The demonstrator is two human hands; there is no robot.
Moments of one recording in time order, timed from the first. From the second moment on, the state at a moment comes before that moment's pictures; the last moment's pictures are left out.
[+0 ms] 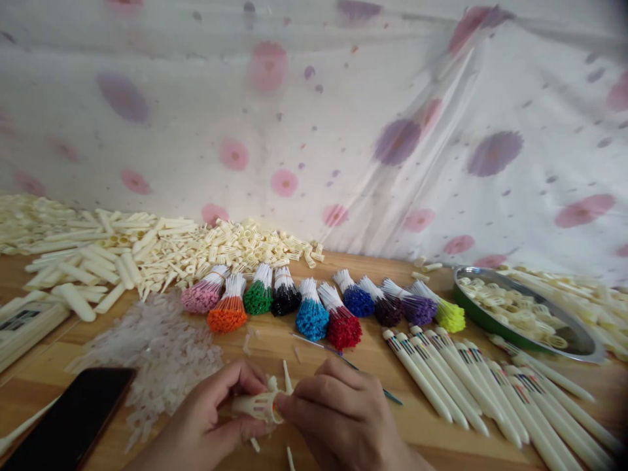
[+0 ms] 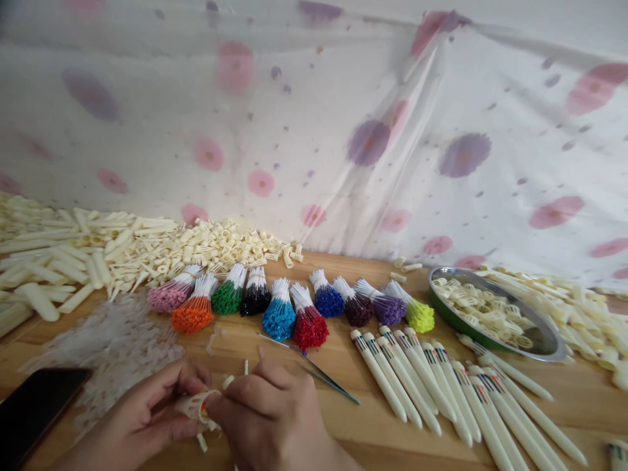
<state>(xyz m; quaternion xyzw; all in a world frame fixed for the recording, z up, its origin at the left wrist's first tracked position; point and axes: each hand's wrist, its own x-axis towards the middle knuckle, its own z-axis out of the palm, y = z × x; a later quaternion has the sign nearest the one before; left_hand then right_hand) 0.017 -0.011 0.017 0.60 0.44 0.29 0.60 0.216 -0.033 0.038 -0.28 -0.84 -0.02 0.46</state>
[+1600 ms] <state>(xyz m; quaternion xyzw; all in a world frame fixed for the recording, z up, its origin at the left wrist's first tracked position) 0.011 -0.022 0.007 0.83 0.44 0.34 0.08 0.208 -0.035 0.019 -0.33 -0.51 0.66 0.45</state>
